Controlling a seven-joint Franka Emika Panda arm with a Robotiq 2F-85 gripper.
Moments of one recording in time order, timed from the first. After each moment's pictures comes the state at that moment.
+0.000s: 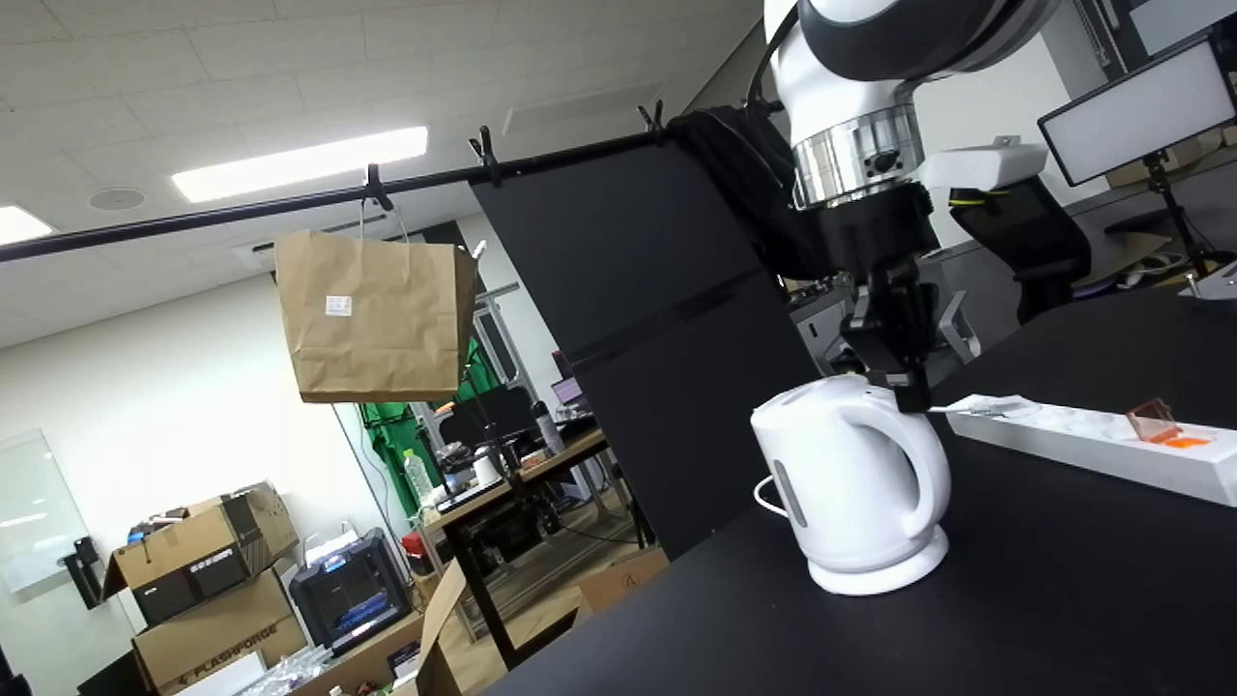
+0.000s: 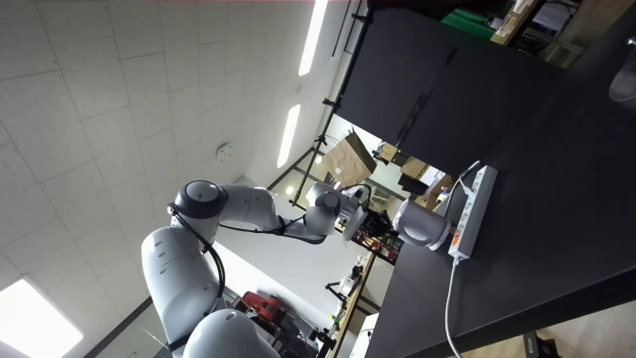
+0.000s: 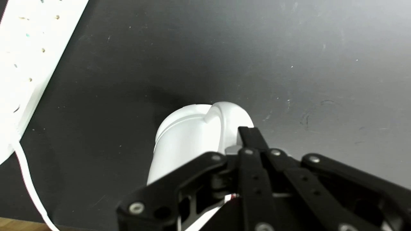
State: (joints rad) arm 0.12 0.41 0.14 -2.02 0.02 2.62 -0.06
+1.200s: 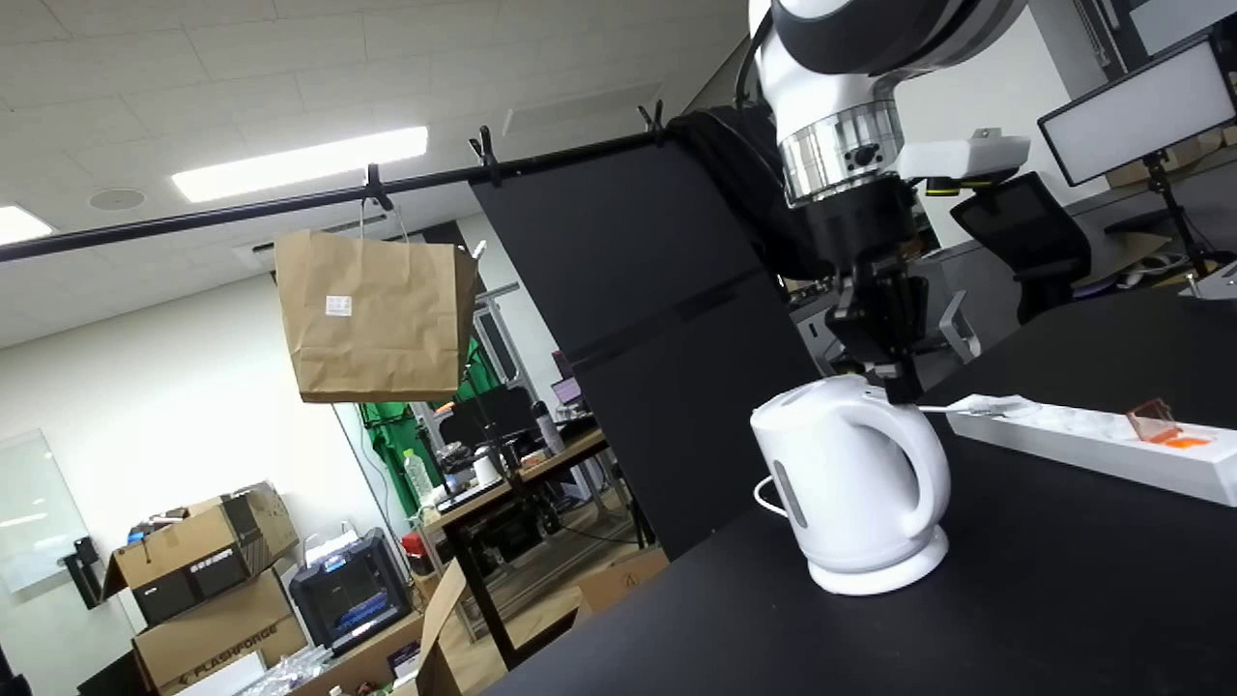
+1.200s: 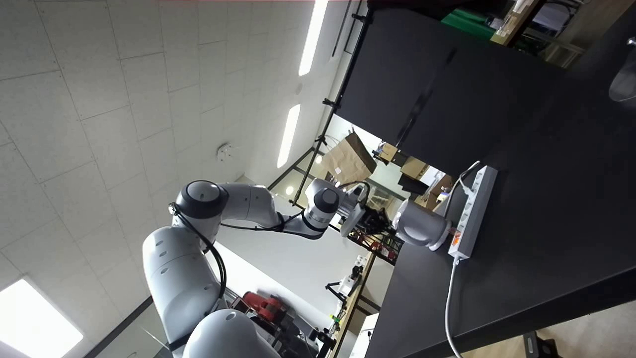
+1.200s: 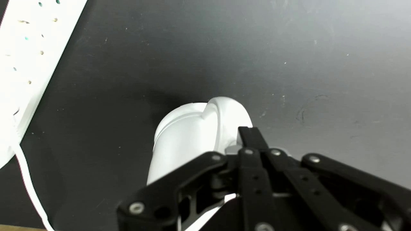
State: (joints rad) arm 0.12 0.42 0.14 -1.97 0.04 2.55 -0.06
